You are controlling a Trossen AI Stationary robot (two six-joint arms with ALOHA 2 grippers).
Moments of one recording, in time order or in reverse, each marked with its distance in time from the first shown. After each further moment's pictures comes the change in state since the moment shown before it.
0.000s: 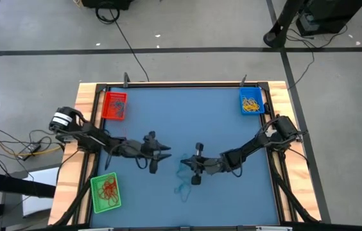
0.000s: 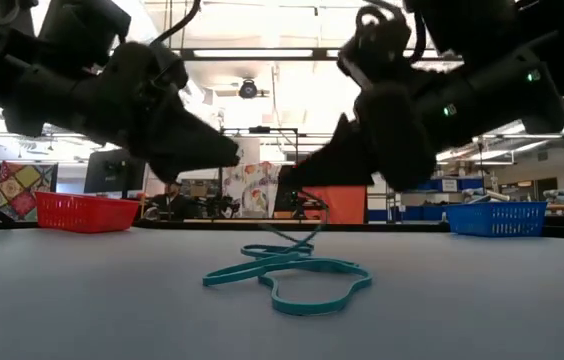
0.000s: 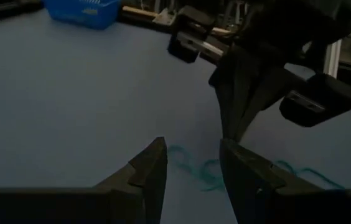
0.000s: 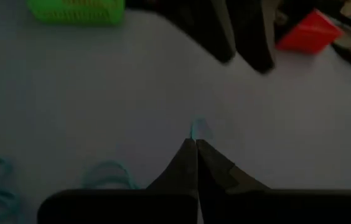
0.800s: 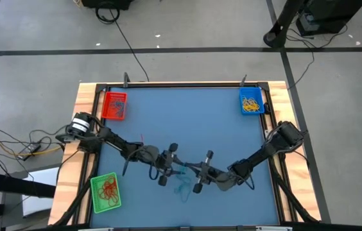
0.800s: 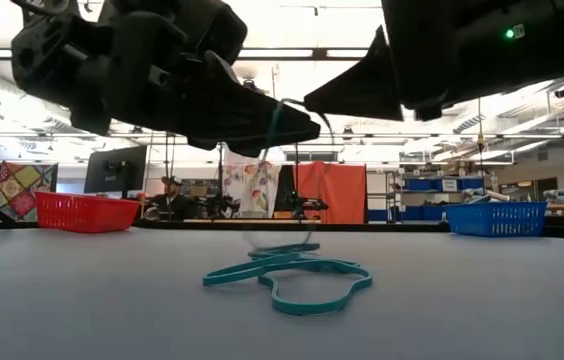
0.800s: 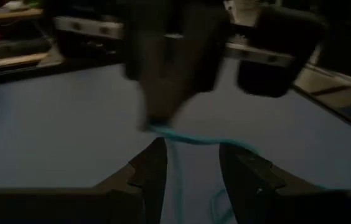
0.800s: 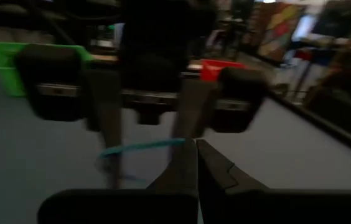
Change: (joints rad) left arm -0.020 0.235 0.311 -0.025 0.306 0.366; right arm 0.192 -0.003 0.032 0.182 0.402 -0.034
